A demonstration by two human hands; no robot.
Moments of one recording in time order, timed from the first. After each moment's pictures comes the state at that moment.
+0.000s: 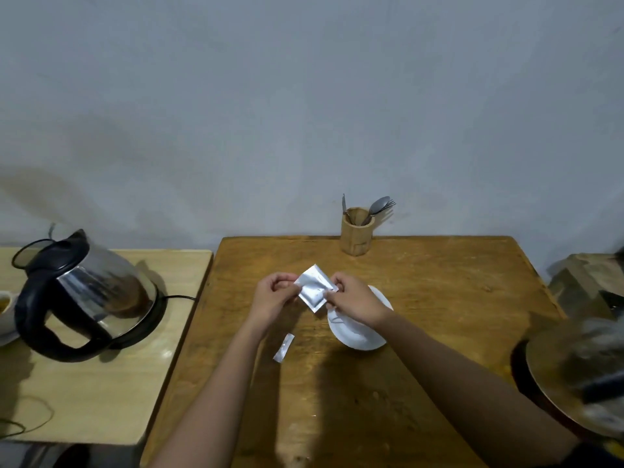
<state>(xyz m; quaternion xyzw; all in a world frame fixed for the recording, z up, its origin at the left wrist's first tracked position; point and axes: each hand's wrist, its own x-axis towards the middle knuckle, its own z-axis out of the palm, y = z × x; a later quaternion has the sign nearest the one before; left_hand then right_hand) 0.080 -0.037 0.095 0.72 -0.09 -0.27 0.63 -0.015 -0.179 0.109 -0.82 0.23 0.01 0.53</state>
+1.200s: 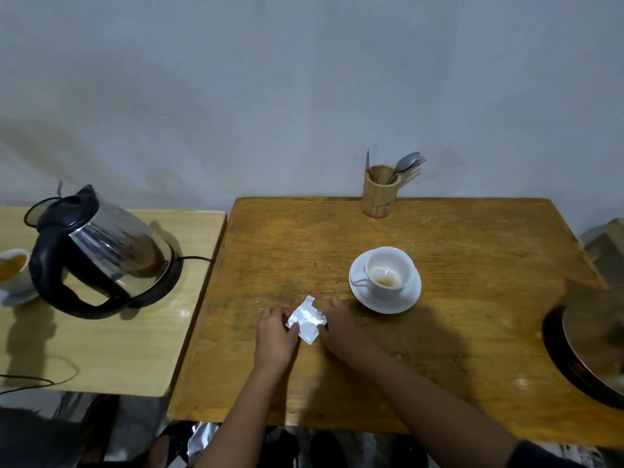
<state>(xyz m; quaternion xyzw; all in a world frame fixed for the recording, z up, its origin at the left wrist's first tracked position) 0.026 0.035 -0.006 0.91 -0.11 -0.16 0.36 -0.036 -0.089 0.005 -0.92 0.18 0.05 0.33</state>
